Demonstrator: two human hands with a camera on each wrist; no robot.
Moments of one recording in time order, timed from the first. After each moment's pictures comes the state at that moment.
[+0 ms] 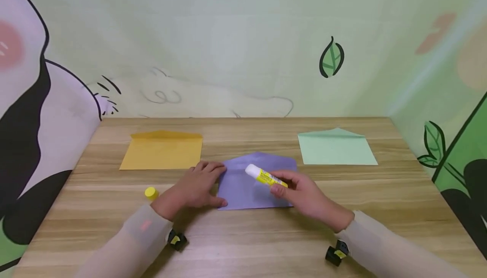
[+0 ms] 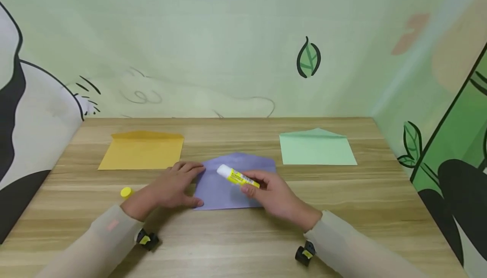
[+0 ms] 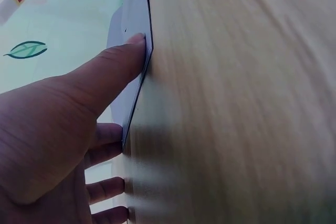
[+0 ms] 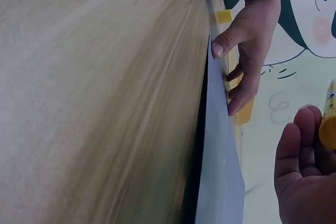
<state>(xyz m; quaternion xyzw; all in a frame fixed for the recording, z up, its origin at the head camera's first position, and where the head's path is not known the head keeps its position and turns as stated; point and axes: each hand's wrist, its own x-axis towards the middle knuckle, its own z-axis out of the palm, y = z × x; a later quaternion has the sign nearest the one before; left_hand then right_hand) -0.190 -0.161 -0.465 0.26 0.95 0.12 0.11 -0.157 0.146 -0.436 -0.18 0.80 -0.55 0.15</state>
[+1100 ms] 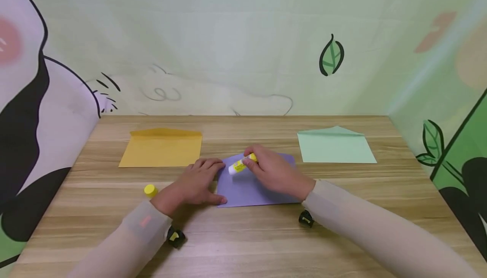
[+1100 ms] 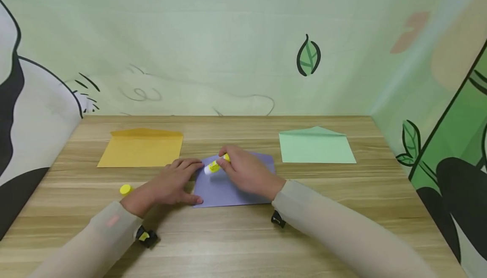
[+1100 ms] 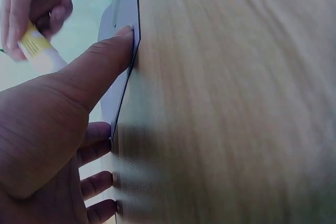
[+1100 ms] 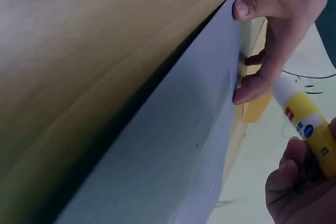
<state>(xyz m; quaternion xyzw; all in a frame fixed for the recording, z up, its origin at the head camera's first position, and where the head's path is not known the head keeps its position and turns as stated) -0.191 -0.163 -0.464 0.25 0.95 0.14 0.12 -0.208 0.086 -0.424 -0.29 0.90 -0.31 0.06</state>
